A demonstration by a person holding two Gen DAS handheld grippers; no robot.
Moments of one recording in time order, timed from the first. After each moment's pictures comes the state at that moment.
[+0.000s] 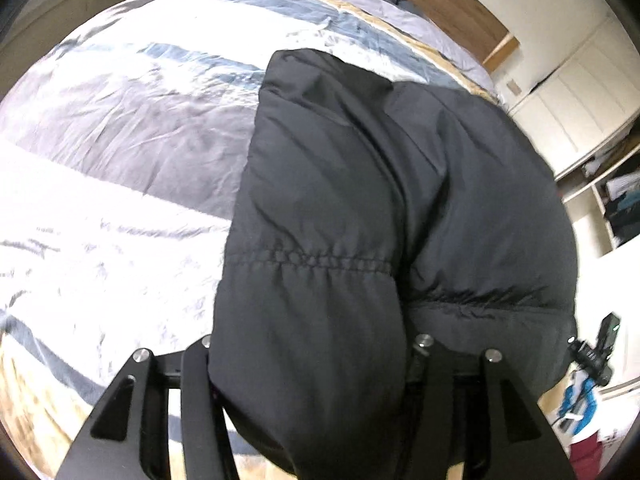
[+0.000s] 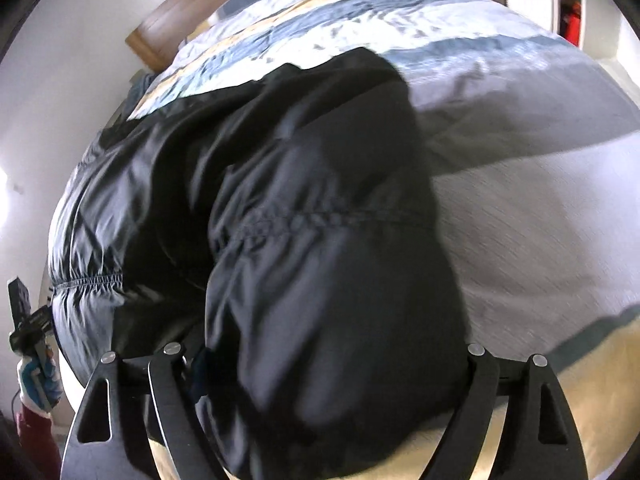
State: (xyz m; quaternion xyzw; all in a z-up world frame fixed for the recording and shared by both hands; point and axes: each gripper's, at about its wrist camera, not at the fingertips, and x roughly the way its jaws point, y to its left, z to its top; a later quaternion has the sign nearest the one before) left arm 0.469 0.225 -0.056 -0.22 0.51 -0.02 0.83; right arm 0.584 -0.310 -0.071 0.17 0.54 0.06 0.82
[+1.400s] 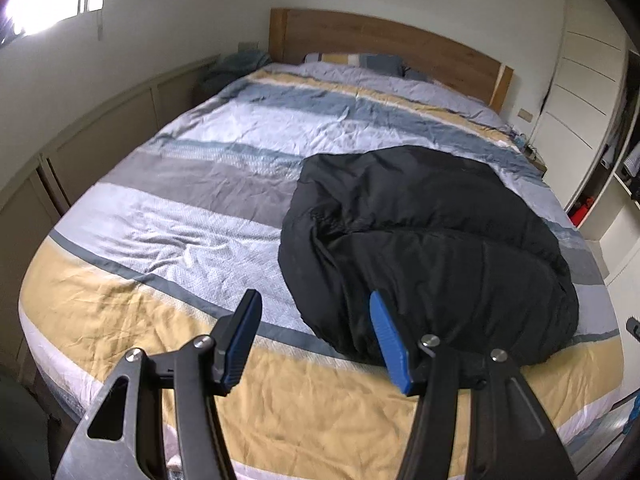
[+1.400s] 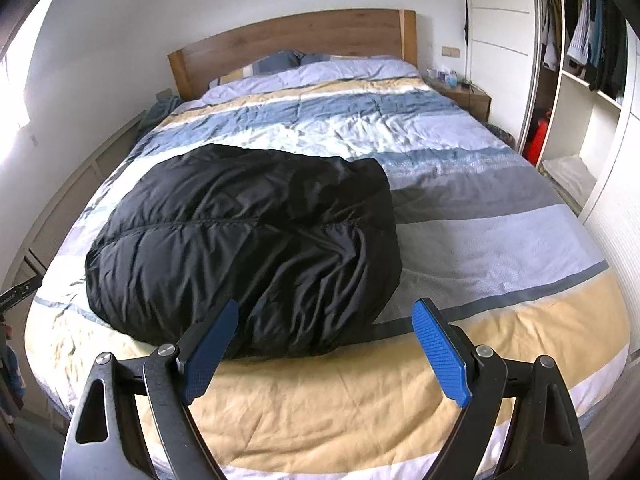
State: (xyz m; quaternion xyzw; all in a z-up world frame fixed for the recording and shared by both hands) left arm 0.289 0.112 0.050 -0.10 0.38 0.10 0.92; right arm 0.370 -0.268 0.070 0.05 0.41 0.02 0.91
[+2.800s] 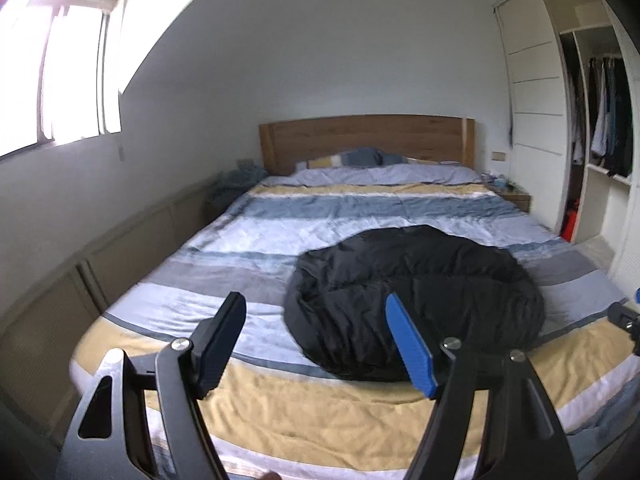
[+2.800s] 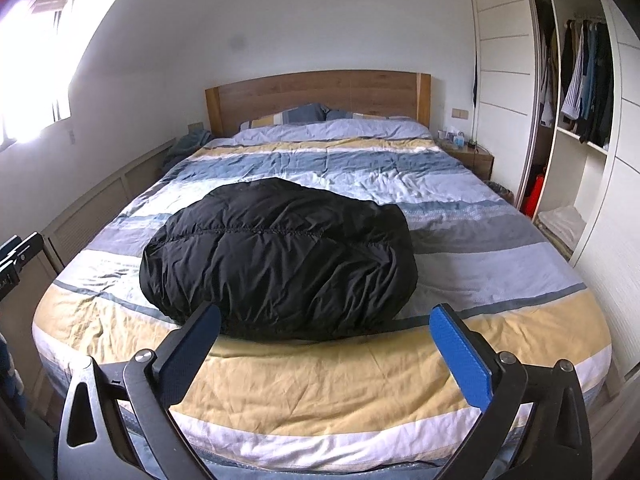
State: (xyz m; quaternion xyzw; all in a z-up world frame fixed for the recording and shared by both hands) left arm 0.143 0.008 0.130 0.02 0.20 0.13 0.97; right arm 0.241 -0.206 0.118 0.01 0.31 0.04 0.95
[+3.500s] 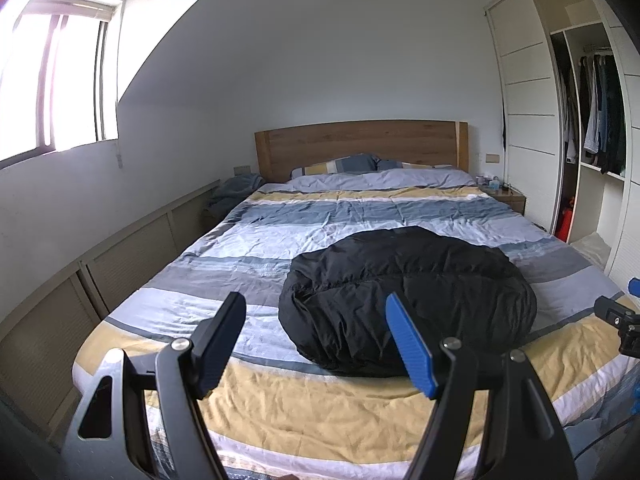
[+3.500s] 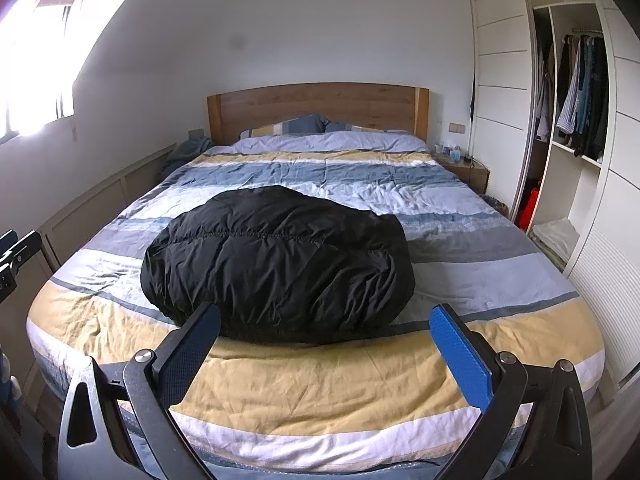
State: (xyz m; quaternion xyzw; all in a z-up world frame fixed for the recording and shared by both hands) left arm 0.124 -0.002 0.131 0.02 0.19 0.11 0.98; right arm 0.223 -0.195 0.120 0.00 0.29 0.03 0.96
